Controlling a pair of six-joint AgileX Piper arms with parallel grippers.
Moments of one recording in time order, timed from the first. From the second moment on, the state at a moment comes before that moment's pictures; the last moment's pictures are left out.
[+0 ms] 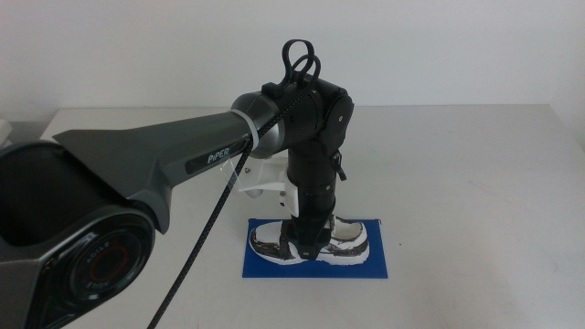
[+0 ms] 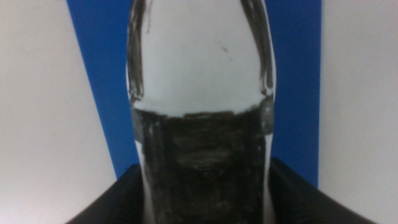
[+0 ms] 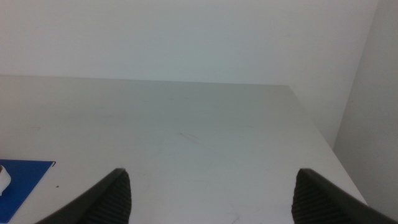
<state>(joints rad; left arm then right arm) -0.69 2.22 -1.84 -0.04 1.21 -2.10 -0.03 -0.01 0.03 0.04 0.17 -0.06</state>
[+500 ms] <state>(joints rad) -0.69 2.22 -1.86 -0.03 1.21 -2.10 -0.03 -0.01 0.03 0.04 0.17 -0.06</state>
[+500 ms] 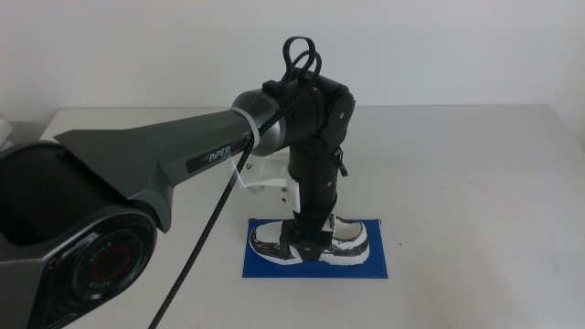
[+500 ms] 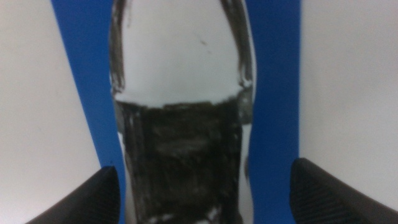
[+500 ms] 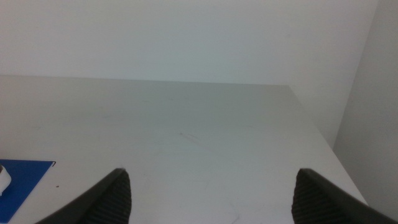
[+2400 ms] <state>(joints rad) -0.50 1.40 -1.76 0.73 1.19 -0.73 -0.03 -0.01 0.03 0.04 0.17 -0.06</state>
